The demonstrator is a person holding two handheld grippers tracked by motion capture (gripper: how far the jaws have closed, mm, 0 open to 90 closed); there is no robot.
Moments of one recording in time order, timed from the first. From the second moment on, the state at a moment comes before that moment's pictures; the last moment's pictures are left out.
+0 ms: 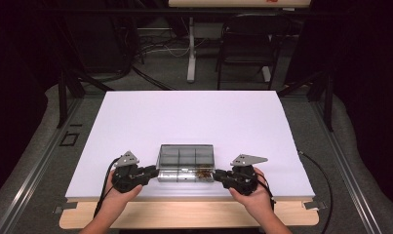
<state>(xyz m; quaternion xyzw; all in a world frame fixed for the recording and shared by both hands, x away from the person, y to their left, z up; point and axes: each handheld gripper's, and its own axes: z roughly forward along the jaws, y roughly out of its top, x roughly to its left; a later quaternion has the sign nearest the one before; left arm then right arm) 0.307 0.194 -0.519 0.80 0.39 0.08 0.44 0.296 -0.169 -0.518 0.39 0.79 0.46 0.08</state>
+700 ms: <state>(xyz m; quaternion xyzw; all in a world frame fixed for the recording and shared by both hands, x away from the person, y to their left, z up) 0.305 0.193 -0.530 0.81 0.39 0.07 0.43 0.297 -0.168 -0.523 0.39 0.80 0.45 0.07</state>
